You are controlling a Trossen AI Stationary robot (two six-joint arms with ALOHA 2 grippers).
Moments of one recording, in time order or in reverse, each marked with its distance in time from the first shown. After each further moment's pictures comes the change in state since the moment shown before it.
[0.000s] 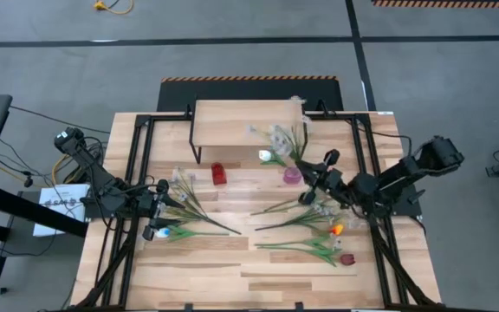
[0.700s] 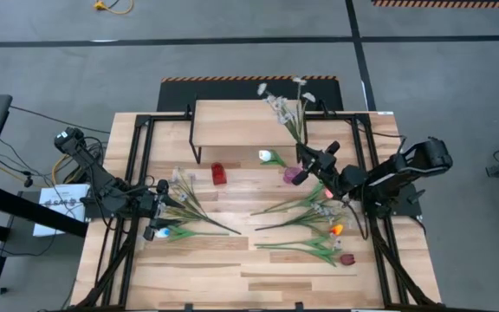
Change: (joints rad) left arm 0.000 0.000 0.000 -0.028 -0.002 0.006; right arm -0.184 0.102 0.007 -0.002 0.119 0.155
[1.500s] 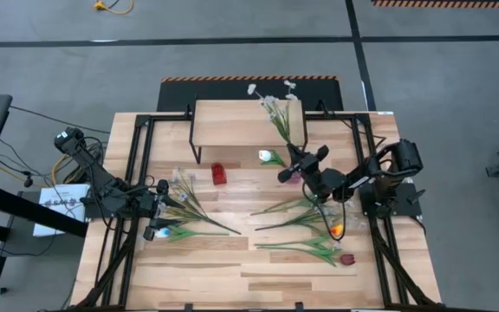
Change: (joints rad) left arm 0.000 0.000 0.000 0.001 0.003 0.000; right arm -0.009 0.264 0.156 -0.001 0.176 -0.012
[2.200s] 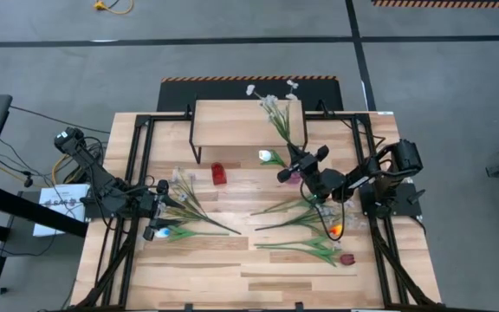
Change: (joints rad) left arm 0.000 0.000 0.000 0.004 0.003 0.000; right arm 0.003 0.000 0.008 -0.005 0.022 -0.022
